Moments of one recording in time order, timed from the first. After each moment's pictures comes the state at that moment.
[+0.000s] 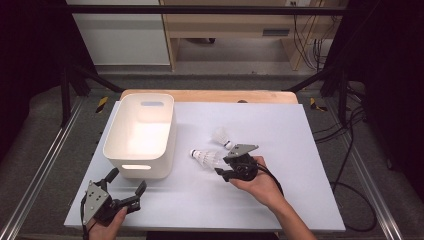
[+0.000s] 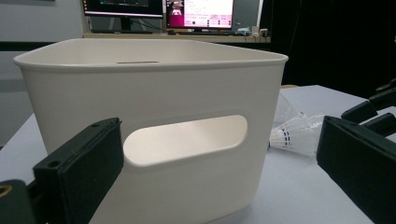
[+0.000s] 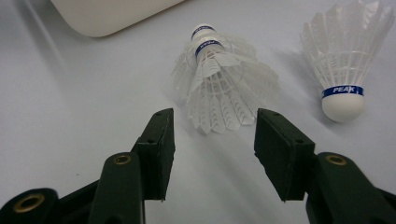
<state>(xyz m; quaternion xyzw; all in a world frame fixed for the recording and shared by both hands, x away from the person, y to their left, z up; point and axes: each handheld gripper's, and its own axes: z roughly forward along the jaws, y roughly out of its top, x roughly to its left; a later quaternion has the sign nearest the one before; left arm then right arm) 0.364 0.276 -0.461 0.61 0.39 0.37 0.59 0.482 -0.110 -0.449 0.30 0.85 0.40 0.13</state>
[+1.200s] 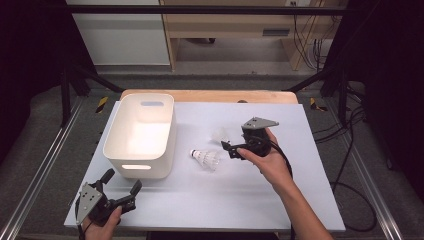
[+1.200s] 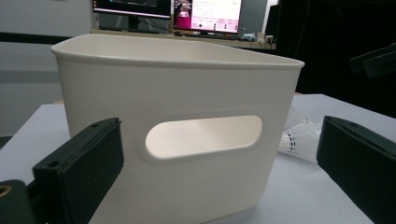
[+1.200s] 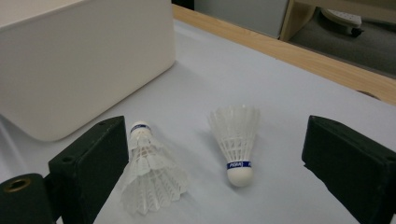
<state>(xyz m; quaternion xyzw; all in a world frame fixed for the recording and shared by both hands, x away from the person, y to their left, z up) 0.363 0.287 -0.463 0.59 0.41 0.36 0.59 0.516 -0.135 -0.385 0.37 0.78 0.46 0.19</state>
